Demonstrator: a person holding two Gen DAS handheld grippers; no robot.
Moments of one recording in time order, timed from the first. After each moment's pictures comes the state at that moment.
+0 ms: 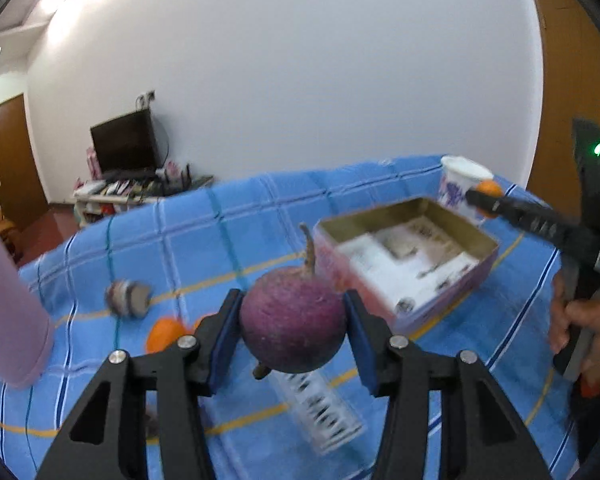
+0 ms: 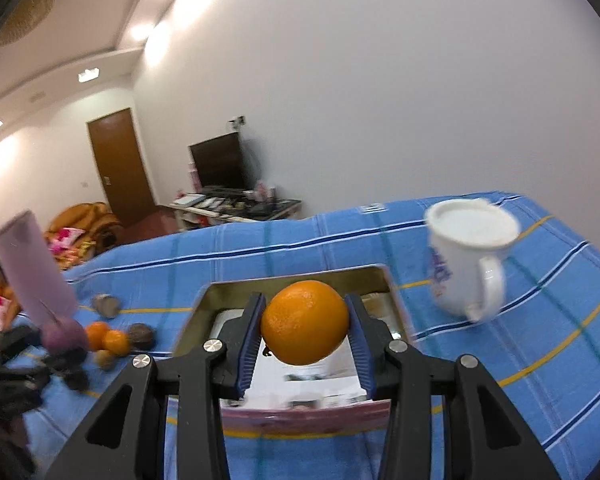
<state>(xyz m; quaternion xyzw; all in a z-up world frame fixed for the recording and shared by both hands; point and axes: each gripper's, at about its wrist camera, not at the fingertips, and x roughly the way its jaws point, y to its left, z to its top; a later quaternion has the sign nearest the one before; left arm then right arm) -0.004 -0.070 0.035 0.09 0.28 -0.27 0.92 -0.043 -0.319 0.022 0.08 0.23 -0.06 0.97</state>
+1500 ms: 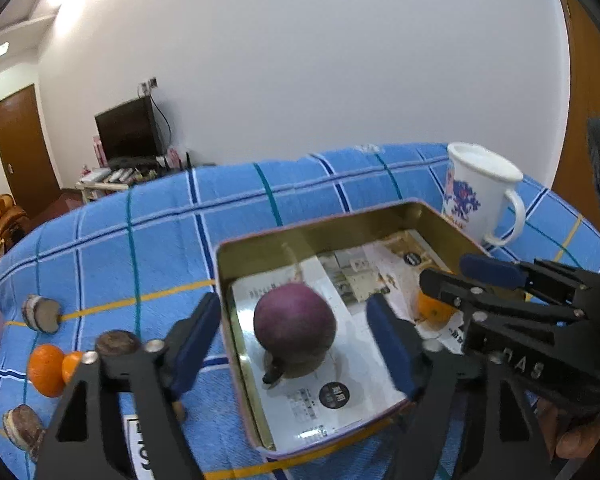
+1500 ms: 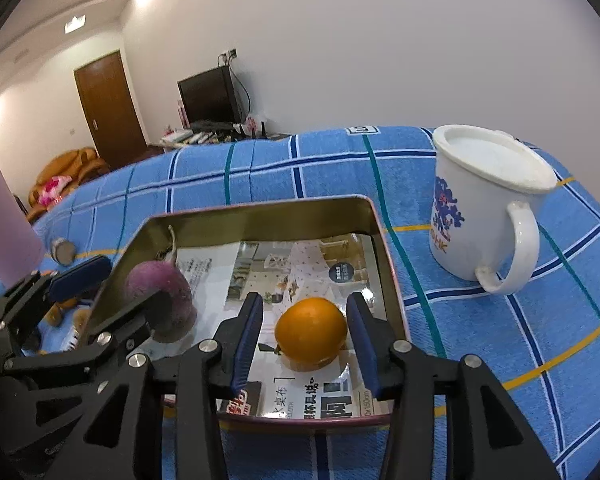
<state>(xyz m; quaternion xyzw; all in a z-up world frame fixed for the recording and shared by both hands) 0.022 -0.187 0.001 0.09 0.29 -0.22 0.93 0.003 -0.348 -0.023 0.08 0.34 -0.04 0.93</state>
